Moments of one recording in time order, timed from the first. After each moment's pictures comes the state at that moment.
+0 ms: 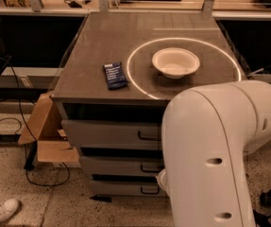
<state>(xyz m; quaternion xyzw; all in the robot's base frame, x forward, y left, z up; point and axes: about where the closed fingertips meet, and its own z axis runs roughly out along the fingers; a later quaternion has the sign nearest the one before) 0.531 -0.115 0.387 -0.29 0.91 0.01 0.30</state>
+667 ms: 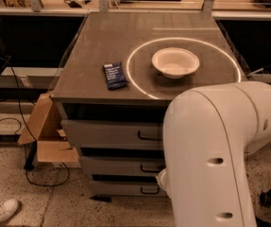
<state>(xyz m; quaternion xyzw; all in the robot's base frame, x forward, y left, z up) 0.533 -0.116 0.386 -0.30 0.90 0.01 0.31</state>
